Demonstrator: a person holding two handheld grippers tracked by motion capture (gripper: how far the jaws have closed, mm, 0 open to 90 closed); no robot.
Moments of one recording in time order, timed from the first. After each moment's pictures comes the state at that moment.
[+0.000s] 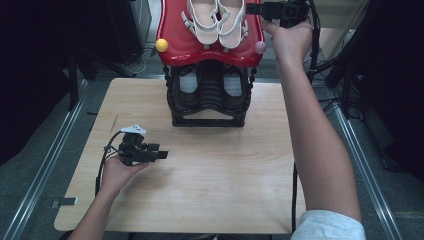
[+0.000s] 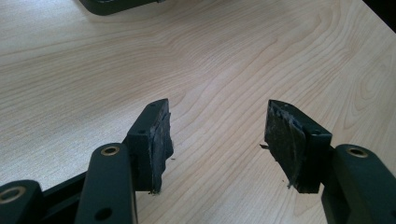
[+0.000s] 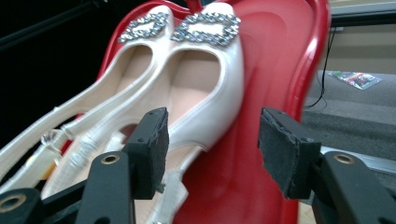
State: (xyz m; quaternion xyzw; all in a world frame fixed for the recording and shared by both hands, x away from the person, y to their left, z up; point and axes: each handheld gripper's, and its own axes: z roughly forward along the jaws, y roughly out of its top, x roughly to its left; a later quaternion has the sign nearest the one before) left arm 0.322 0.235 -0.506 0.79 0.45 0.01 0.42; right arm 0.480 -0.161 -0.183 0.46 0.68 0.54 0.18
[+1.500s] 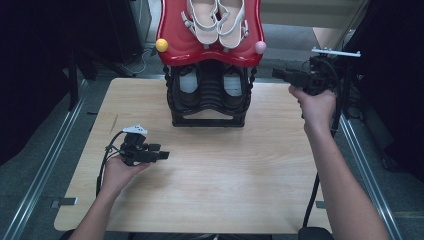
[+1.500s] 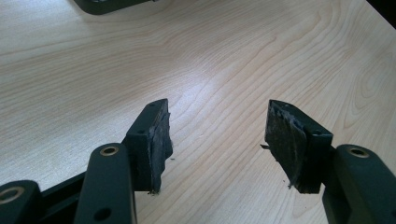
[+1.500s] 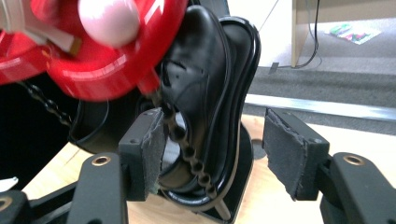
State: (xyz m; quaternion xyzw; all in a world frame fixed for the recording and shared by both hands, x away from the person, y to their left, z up) left arm 0.322 0.230 -0.506 0.79 0.45 0.01 0.41; right arm 0.424 -0.252 -0.307 0.49 0.68 0.52 0.14
